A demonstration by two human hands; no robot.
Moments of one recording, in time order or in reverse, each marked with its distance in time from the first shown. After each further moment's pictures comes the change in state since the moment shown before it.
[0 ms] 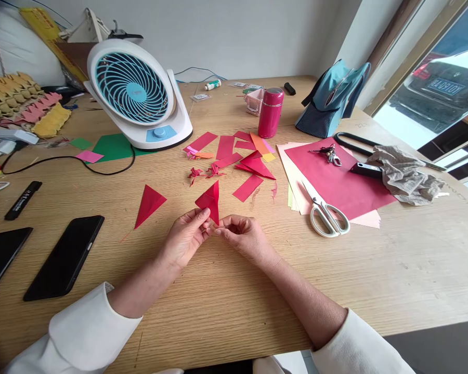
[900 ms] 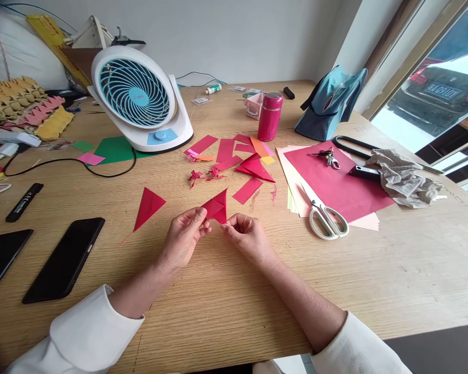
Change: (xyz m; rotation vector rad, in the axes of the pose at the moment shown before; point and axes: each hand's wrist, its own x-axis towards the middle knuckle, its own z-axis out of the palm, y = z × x) left_hand -0.003 0.004 0.000 0.232 -0.062 0.237; right_hand 0.001 -0.002 -0.003 -0.097 0.108 -0.005
